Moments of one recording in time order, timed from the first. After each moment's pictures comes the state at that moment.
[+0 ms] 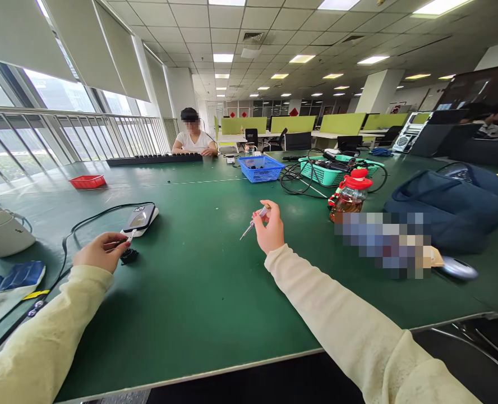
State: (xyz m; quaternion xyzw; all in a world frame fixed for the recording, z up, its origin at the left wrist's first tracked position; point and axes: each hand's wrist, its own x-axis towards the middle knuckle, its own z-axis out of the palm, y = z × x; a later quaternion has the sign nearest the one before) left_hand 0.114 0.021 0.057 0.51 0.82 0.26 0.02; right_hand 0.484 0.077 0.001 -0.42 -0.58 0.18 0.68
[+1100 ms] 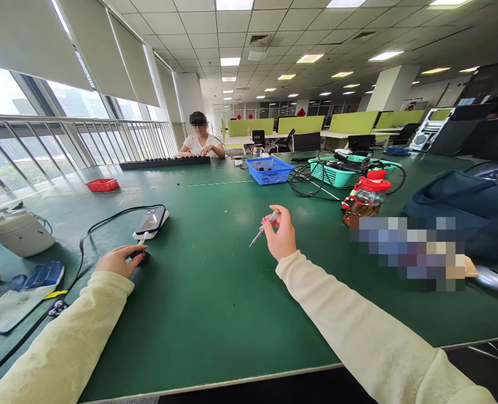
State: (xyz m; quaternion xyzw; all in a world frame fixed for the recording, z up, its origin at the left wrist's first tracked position) left_hand 0.087 0.027 0.021 0.62 0.77 0.15 -0.04; right_hand 0.482 0.071 0.002 -0.42 -0.58 0.18 0.67
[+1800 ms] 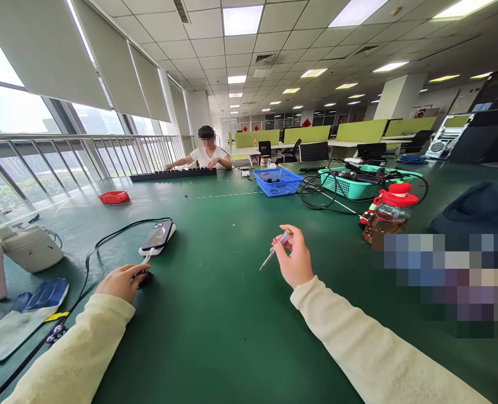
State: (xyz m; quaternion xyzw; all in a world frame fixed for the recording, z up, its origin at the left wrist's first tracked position) left_hand 0.057 0.040 0.002 0.66 0.73 0.14 -0.08; right_hand 0.480 0.068 -0.001 -0.44 -0.59 0.20 0.65
